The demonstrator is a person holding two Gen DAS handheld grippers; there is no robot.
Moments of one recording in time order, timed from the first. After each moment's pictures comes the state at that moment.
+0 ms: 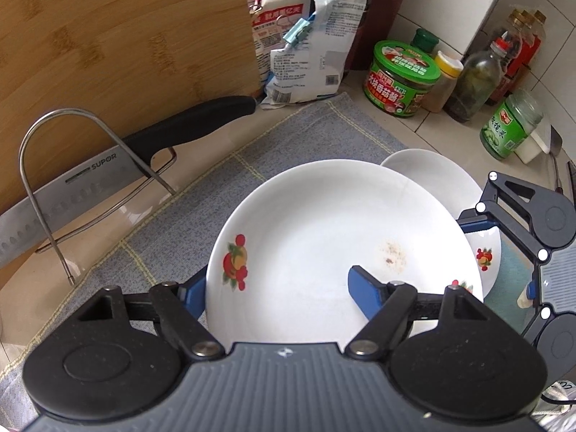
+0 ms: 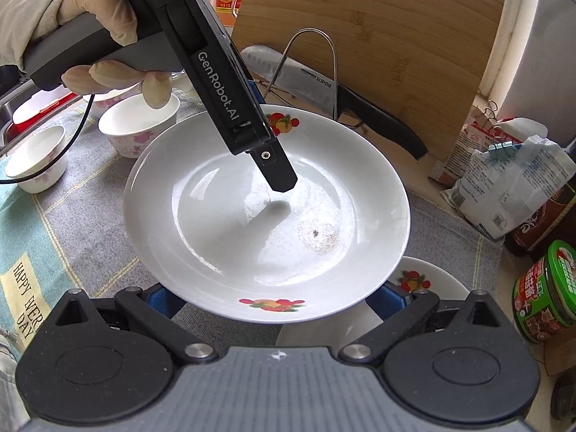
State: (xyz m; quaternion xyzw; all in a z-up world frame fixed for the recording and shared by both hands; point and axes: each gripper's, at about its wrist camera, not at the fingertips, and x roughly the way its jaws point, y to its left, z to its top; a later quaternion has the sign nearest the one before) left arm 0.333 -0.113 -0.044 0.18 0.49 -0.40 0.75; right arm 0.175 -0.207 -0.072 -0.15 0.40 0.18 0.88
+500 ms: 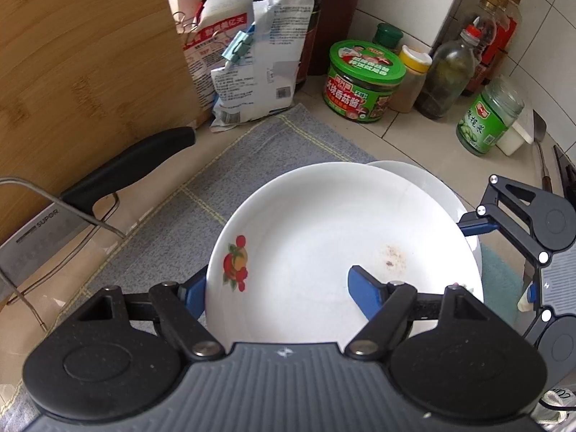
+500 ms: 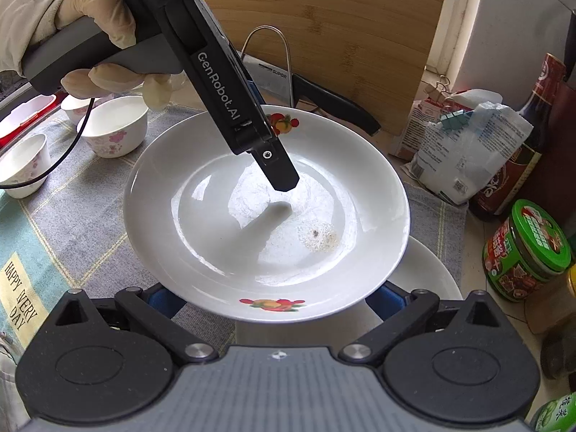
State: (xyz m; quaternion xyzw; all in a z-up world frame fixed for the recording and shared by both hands) left arm 0.321 -0.163 -0.042 0.20 0.48 -0.43 0.74; right arm 0.151 -0.236 -0.068 -0.12 0.41 0.13 0.90
